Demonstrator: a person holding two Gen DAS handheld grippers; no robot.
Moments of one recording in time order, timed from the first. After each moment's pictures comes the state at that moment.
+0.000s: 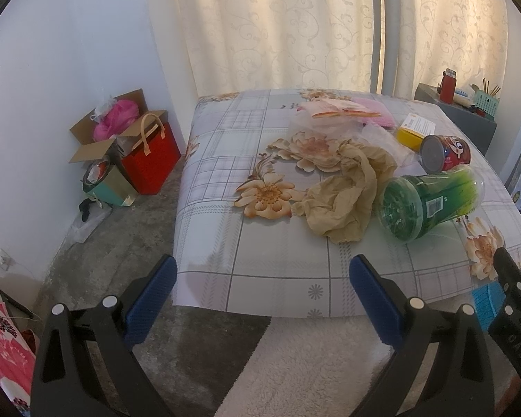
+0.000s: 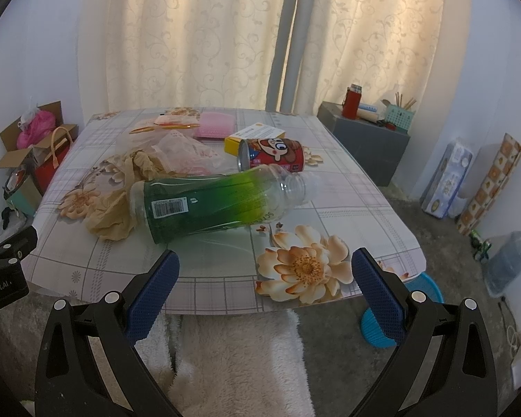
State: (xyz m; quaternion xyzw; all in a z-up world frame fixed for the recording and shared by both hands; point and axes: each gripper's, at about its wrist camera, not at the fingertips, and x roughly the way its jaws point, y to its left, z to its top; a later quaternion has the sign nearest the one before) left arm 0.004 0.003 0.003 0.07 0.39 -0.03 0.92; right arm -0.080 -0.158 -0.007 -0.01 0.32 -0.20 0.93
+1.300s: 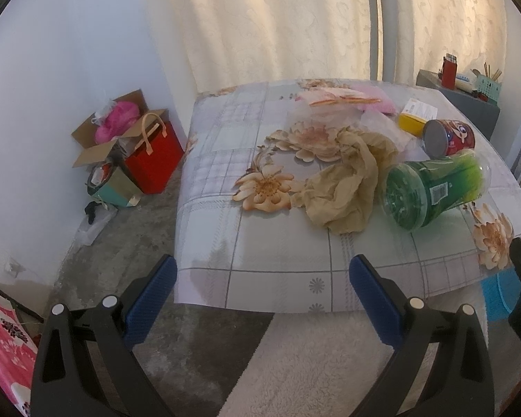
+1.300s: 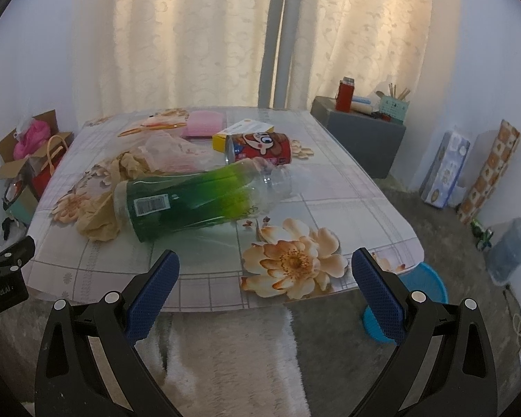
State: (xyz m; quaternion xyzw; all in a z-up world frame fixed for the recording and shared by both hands) left arm 0.003 -0.002 -0.004 0.10 0.40 -0.02 0.91; right arm -0.088 -0.174 -0.012 0.02 0.31 -0.21 0.93
